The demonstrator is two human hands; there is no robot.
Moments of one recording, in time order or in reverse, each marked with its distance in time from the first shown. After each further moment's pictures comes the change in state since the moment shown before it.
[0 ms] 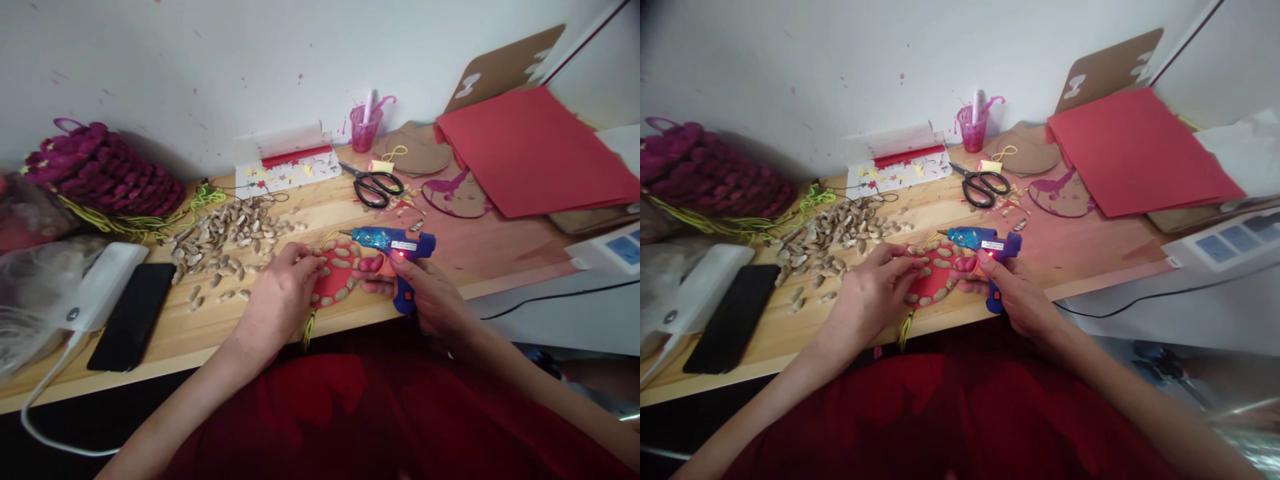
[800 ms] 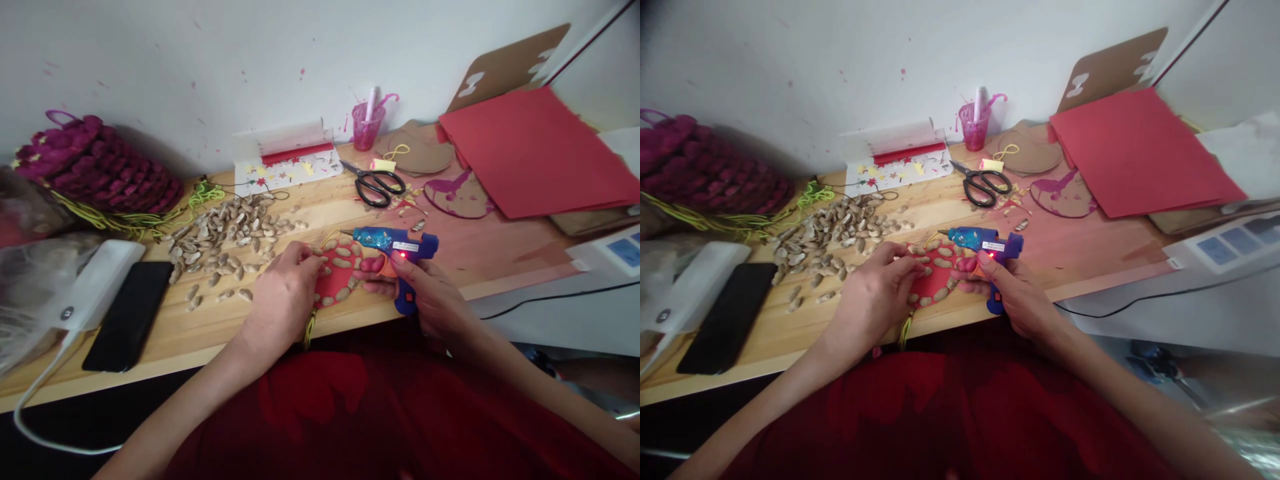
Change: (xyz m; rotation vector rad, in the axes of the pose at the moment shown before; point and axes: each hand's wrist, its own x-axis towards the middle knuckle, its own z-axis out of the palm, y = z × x) left_hand -0.002 0.003 0.006 0.066 -0.037 -0.046; right_hand 0.000 -0.001 0.002 -0.018 0.015 0.003
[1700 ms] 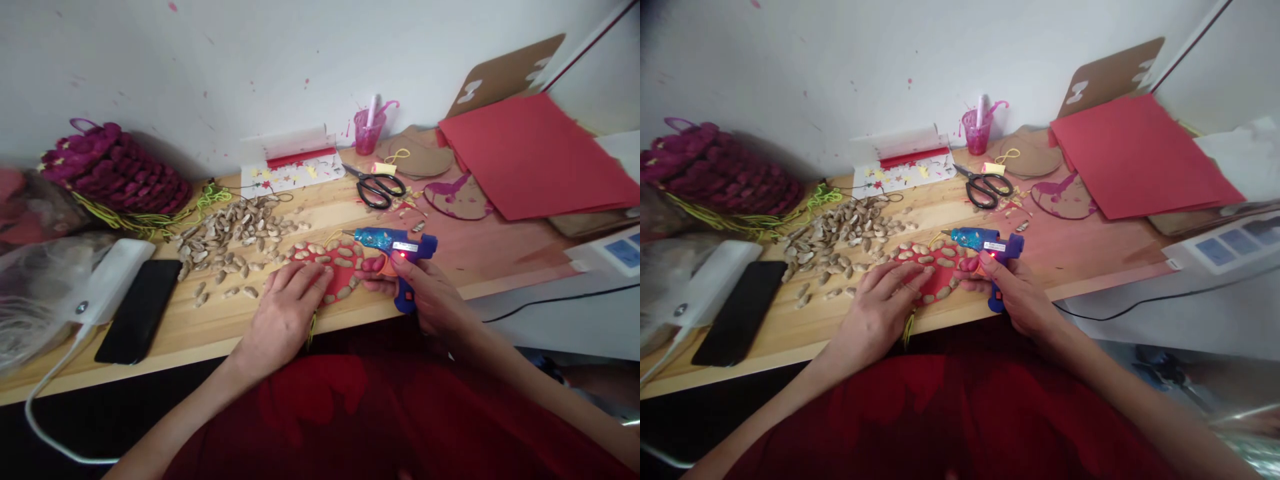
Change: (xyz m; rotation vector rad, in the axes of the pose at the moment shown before) left_hand -0.032 -0.007 -0.010 0.025 -0.006 0.299; right_hand 0.001 0.006 -0.005 0.018 -0.045 -0.038
